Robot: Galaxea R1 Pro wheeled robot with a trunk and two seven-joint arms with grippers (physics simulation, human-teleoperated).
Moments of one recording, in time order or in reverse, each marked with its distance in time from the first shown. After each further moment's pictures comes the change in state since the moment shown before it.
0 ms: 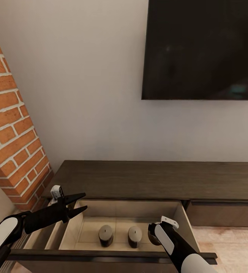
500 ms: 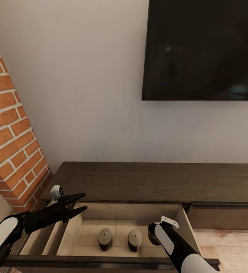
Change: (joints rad) left arm 0.000 0.001 0.000 0.000 -0.001 0.000 0.000; right arm 0.000 0.000 0.000 0.000 0.000 0.000 0.000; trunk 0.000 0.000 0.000
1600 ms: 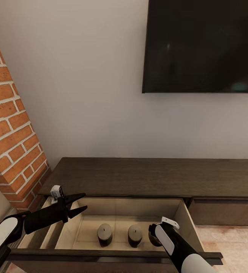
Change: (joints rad) left arm 0.000 0.000 0.000 0.000 0.000 0.000 0.000; right arm -0.001 -0.002 -0.003 0.012 0.000 0.000 0.000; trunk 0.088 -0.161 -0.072
